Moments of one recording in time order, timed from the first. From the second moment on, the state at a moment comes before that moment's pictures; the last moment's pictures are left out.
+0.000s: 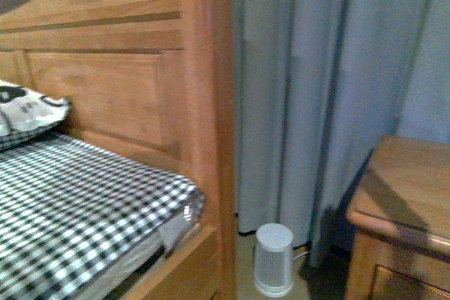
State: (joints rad) left arm -0.02 0.64 0.53 0.07 0.08 0.33; right arm 0.36 0.43 0.40 -0.07 0.47 0.04
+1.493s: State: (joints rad) left arm -0.02 0.64 0.53 0.07 0.08 0.32; right arm 0.36 0.42 0.40 -0.07 0.47 0.04
